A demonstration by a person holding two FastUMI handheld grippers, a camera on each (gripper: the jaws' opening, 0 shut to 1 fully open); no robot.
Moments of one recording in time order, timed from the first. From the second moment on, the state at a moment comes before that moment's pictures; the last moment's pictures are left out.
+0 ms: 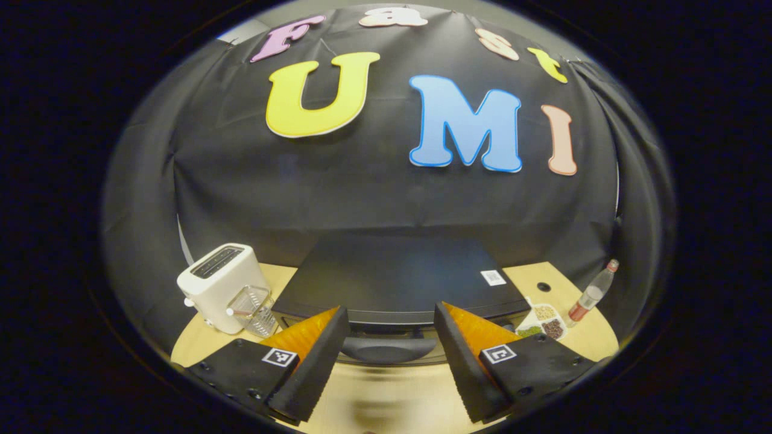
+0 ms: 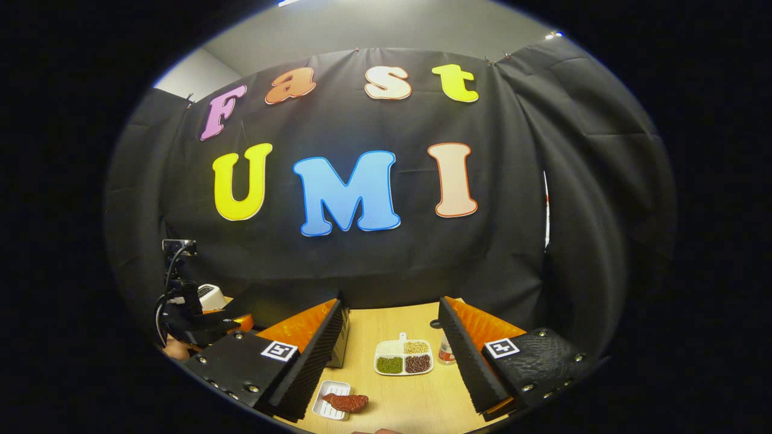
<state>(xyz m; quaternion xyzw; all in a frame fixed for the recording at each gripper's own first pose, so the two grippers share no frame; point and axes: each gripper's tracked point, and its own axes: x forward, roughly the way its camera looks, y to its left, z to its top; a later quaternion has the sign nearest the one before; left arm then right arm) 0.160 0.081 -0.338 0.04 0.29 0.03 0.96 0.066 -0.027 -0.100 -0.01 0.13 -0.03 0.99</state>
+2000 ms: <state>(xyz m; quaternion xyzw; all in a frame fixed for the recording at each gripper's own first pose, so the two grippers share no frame) 0.029 0.082 -0.437 0.02 0.37 0.03 0.93 0.036 -0.007 -0.134 -0.04 0.17 0.00 0.98</state>
